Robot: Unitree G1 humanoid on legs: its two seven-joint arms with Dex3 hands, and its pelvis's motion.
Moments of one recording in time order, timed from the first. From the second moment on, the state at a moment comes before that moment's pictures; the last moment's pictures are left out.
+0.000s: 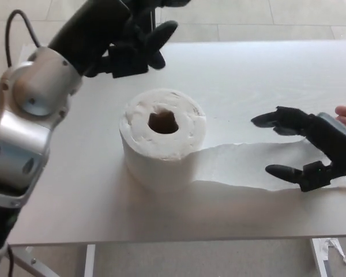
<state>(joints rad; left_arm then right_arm) -0.62 0.49 -0.29 -0.21 0.10 0.43 -0.27 -0.31 -0.61 0.33 0.16 -0.22 -0.04 0.23</state>
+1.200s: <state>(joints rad) -0.33 0.47 -0.57 0.00 0.58 0.21 0.06 -0.33 -0.53 0.39 0.20 -0.54 0.00 0.12</state>
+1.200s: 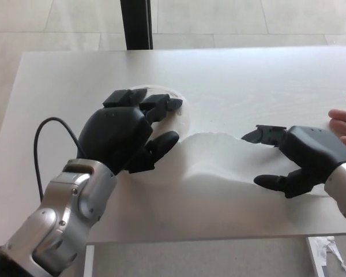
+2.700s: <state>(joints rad) -0.29 0.42 -0.50 0.12 0.67 0.03 0.13 -0.17 -0.11 0.15 0.21 -0.54 -0.03 -0.23</state>
